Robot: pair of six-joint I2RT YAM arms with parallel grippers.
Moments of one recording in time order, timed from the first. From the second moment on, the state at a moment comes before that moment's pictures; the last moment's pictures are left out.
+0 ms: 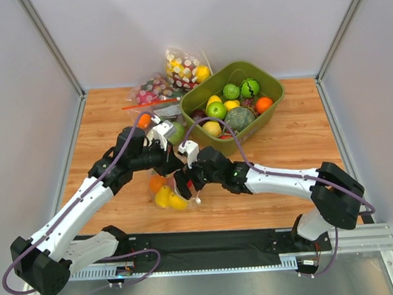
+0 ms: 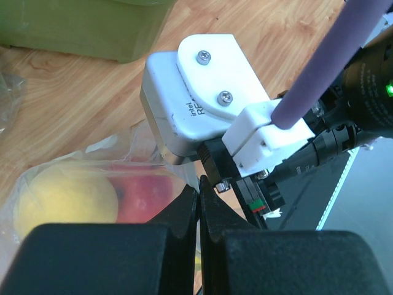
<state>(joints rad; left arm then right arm) -0.57 1.03 0.93 -0.45 0.49 -0.12 1.02 1.52 0.91 0.07 -0.14 0.28</state>
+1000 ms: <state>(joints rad) -0.54 1.11 0.92 -0.37 0.68 -0.12 1.07 1.48 0.89 0.03 0.18 0.36</state>
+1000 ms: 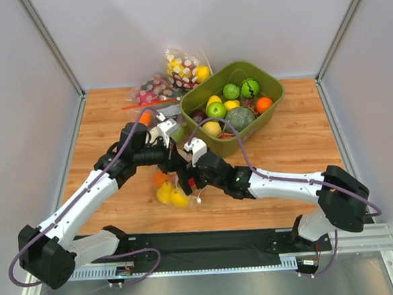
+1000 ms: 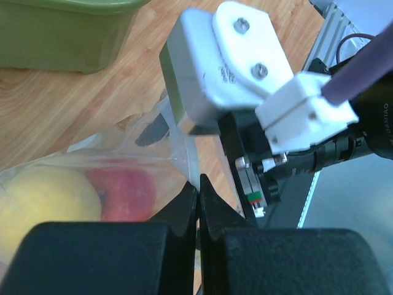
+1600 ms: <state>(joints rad) -0.55 1.08 0.92 -0.36 0.64 -0.12 1.03 1.39 0.85 0.10 0.21 0.38</state>
